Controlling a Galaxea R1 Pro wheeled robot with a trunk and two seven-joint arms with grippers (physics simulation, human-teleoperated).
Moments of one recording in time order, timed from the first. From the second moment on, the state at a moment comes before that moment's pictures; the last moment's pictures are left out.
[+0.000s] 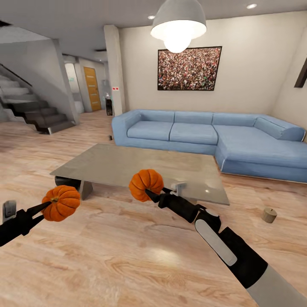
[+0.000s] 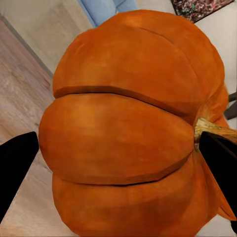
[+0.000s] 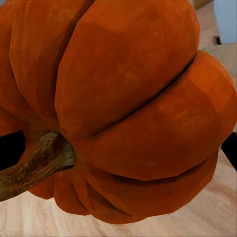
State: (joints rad) left arm -0.29 0.42 0.55 -1.34 1.06 0.99 -0.44; right arm -0.63 -0.19 0.63 -1.41 -0.89 0.26 0.11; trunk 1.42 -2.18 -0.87
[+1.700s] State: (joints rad) left arm -0.29 0.42 0.55 -1.34 1.05 0.99 -0.44; right arm -0.63 -0.19 0.63 -1.41 -0.90 0.26 0.11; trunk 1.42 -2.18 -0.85
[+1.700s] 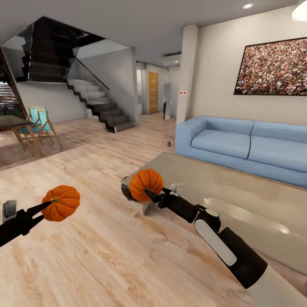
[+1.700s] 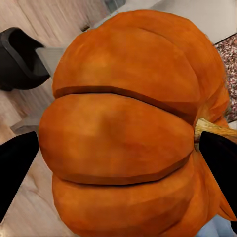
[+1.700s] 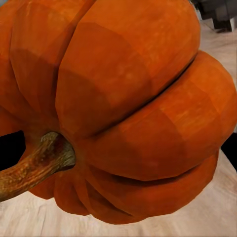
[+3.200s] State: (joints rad) left arm -0.29 0.42 0.55 -1.34 1.06 0.99 -0.44; right arm -0.63 -0.18 0.66 -1.41 -0.89 0.26 0.06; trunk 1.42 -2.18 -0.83
